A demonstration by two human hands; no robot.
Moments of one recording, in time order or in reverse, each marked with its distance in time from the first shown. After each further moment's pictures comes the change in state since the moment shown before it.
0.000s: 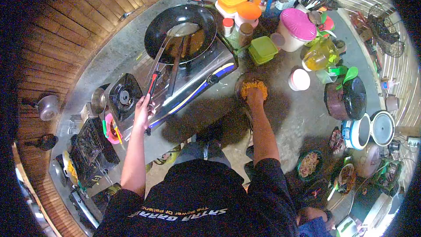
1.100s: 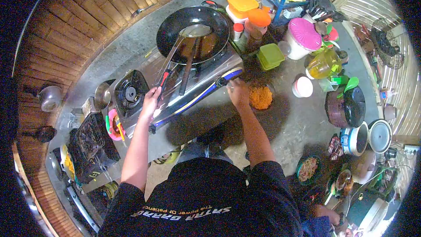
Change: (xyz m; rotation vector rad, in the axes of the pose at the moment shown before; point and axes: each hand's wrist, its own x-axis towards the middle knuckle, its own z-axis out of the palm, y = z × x) left_hand 0.019 0.015 0.003 0.103 -0.025 0.040; right_hand -0.034 -0.180 -0.076 0.140 0.381 -0.394
